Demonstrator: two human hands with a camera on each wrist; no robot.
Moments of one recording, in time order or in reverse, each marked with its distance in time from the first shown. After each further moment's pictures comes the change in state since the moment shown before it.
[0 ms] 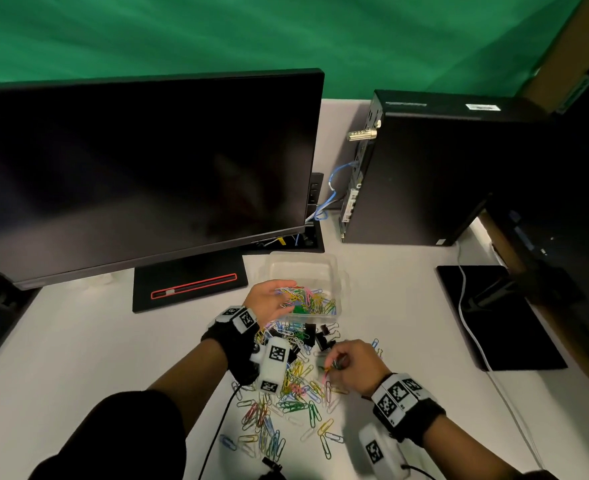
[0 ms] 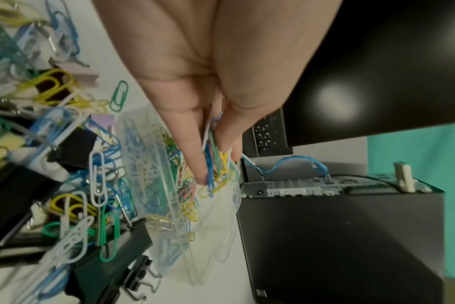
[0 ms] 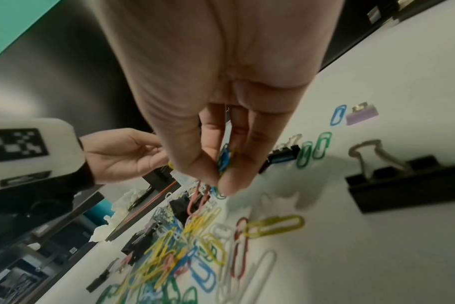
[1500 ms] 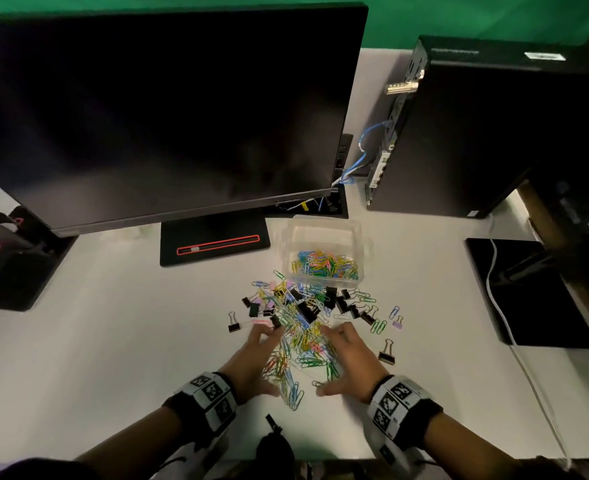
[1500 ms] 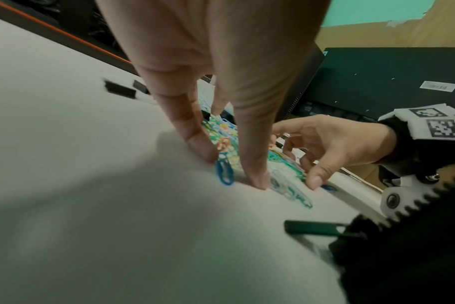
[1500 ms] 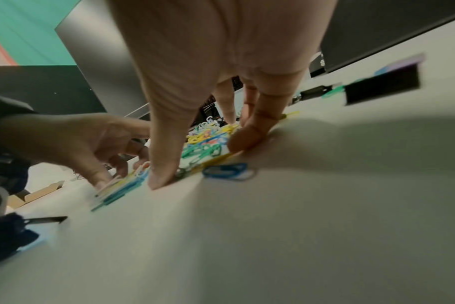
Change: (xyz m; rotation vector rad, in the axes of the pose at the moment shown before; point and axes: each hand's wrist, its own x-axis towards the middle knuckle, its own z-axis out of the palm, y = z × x) left_hand -0.123 -0.099 -0.033 1.305 -0.071 0.083; right_hand -0.026 0.002 0.057 -0.224 -0.145 -0.160
